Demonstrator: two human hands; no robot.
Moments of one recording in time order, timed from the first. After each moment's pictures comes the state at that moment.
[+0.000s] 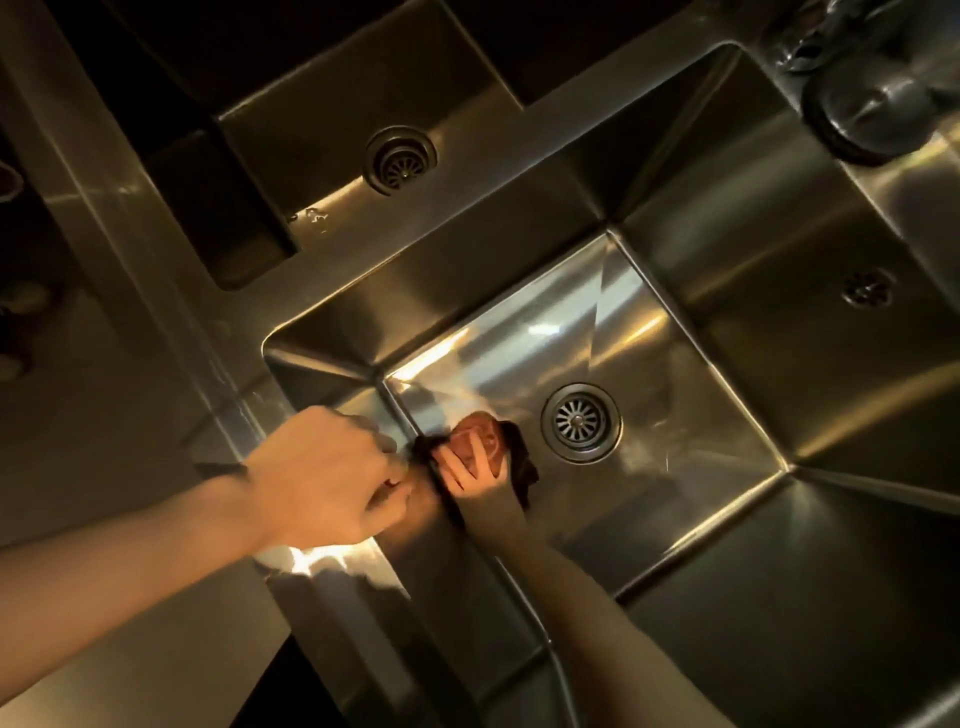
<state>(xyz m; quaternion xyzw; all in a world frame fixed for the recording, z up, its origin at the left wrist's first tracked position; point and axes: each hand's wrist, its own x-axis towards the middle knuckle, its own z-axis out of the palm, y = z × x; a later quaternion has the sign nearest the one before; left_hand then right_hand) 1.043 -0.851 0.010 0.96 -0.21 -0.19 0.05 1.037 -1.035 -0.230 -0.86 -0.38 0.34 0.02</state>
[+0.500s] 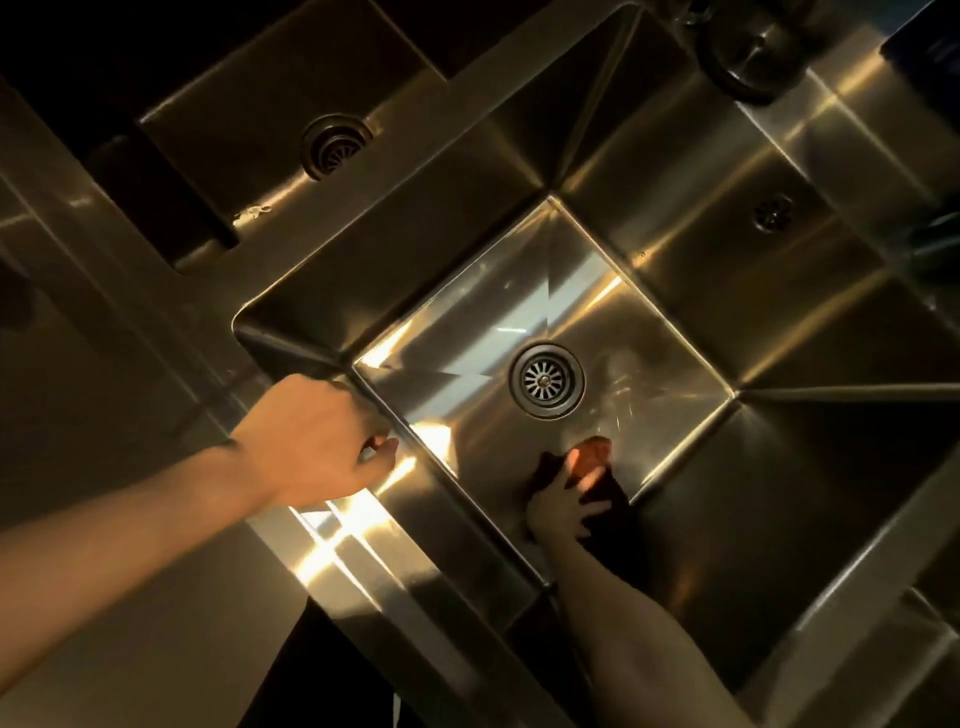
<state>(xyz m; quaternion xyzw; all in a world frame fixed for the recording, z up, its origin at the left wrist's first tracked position) 1.037 -0.845 0.000 0.96 -0.19 -0.17 0.10 0.998 -1.120 -0.193 -0.88 0.24 0.40 0.11</state>
